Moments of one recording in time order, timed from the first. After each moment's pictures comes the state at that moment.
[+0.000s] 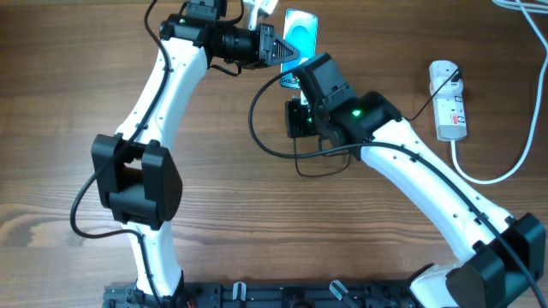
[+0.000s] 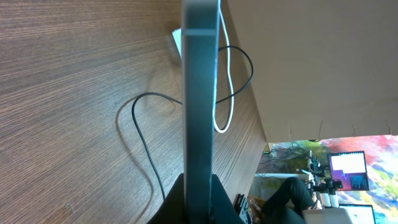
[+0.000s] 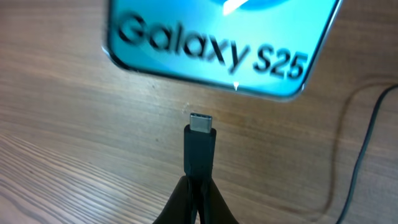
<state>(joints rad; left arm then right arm) -0.25 2.10 1.92 -0.79 1.00 -0.24 0.61 1.63 1.41 -0.78 -0.02 0.43</state>
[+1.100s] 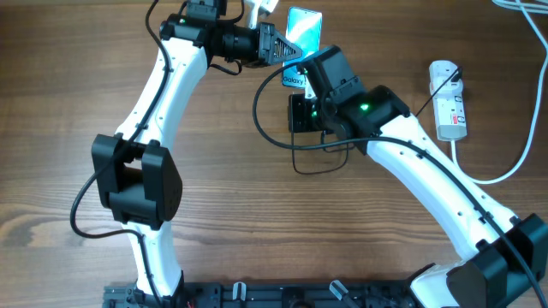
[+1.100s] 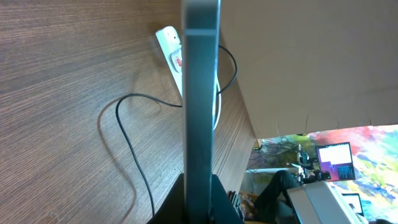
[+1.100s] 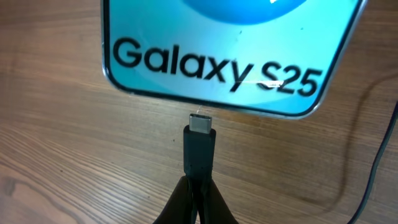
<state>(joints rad) -0.25 2.10 1.92 -0.77 1.06 -0.24 0.56 1.63 1.43 -0.78 -0.11 0.47</state>
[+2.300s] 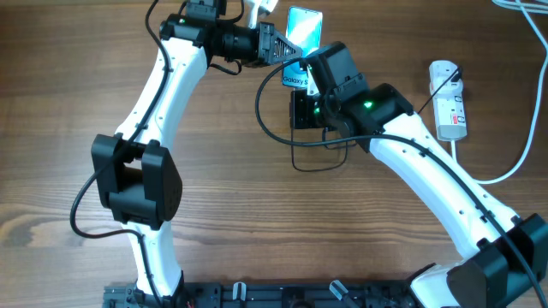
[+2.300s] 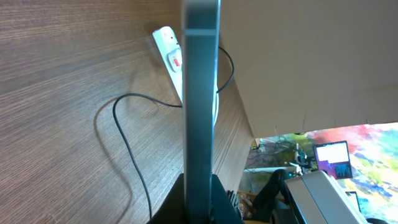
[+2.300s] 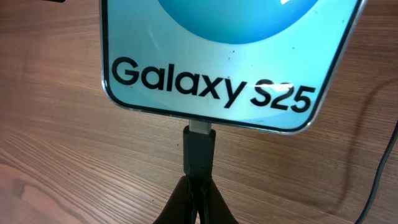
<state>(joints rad) -0.25 2.10 1.92 -0.76 1.07 -0.24 0.55 1.63 1.43 -0.76 -0.14 0.47</state>
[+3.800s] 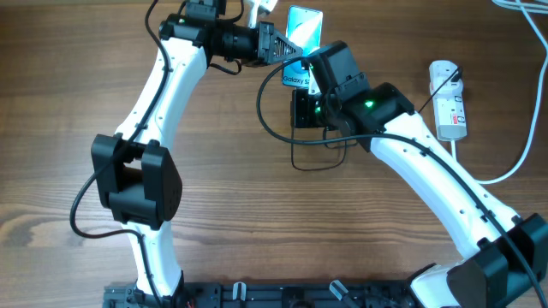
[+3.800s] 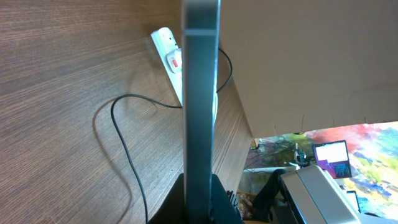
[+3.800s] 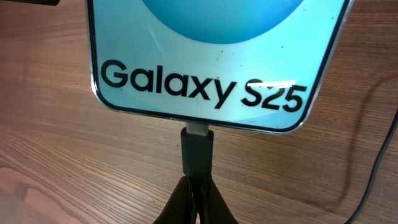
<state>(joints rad) -0.25 2.10 1.92 -0.76 1.08 -0.24 0.54 1.63 1.43 -0.76 -0.14 0.49</state>
